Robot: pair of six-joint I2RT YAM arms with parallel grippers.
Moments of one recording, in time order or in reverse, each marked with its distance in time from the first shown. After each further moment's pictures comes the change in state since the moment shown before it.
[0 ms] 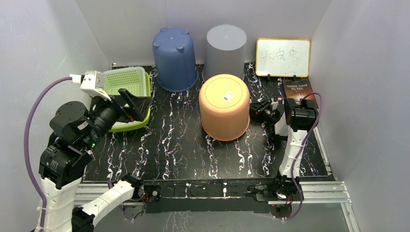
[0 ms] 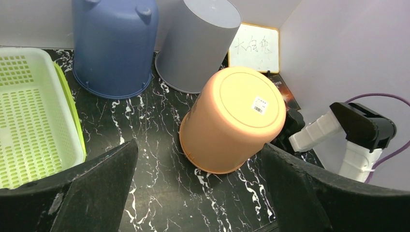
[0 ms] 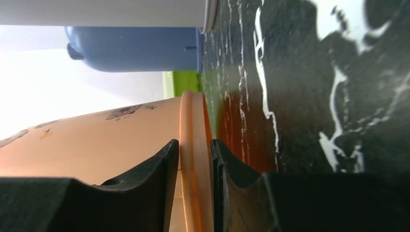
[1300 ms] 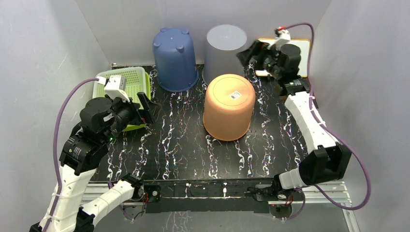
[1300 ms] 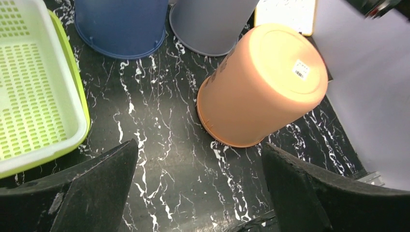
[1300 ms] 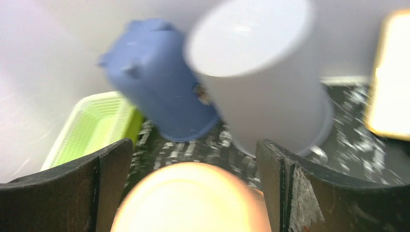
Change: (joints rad) left arm 0.000 -0.004 -0.195 0.021 -0.008 0.000; right arm 0.209 -0.827 0.660 -1.502 0.542 -1.047
